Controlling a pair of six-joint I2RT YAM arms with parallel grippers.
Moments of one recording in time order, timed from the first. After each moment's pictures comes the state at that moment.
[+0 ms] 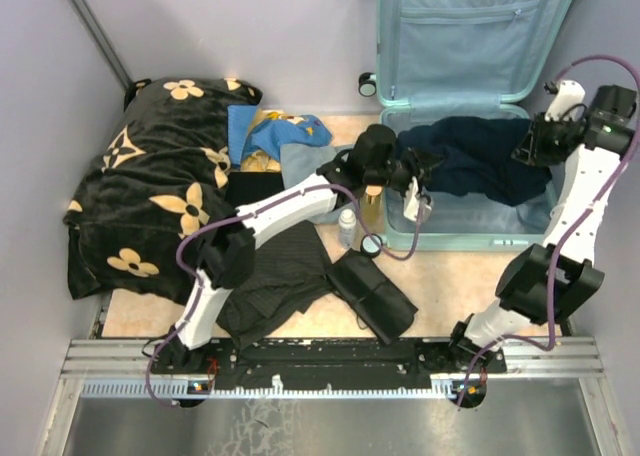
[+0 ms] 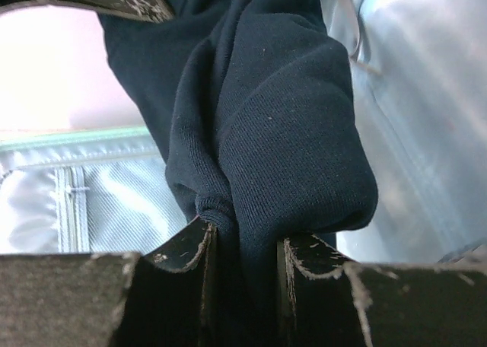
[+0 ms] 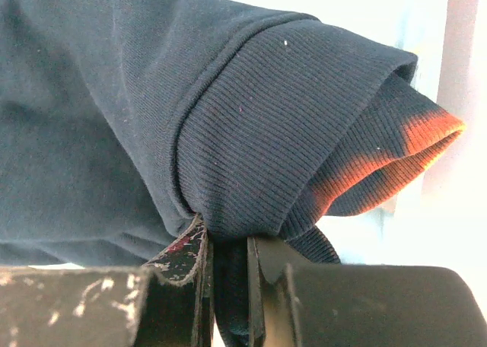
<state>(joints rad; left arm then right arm) -0.95 2.13 1.91 -0.02 0.50 1.50 -0.53 1.56 1.78 -1.11 -0.54 -0.41</state>
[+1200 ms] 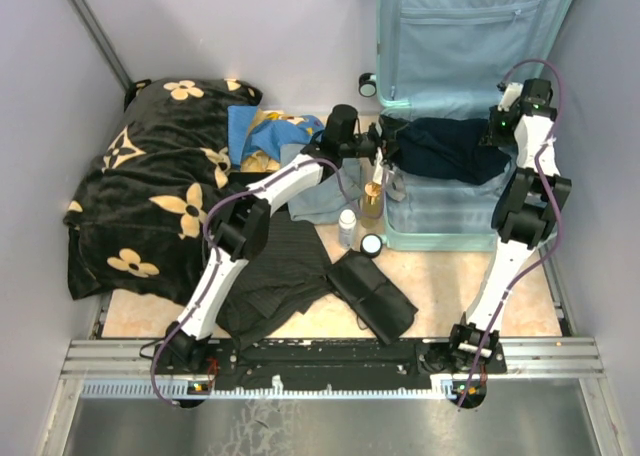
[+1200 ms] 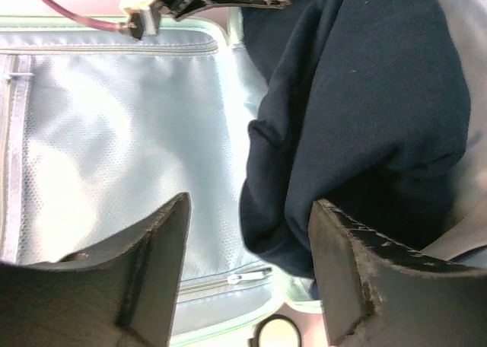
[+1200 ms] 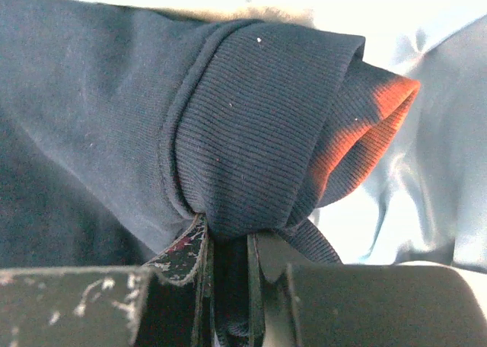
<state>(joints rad) -0.67 2.51 2.19 0.13 0.71 1.58 -0.31 2.27 2.12 -0.75 -0.30 -0.19</state>
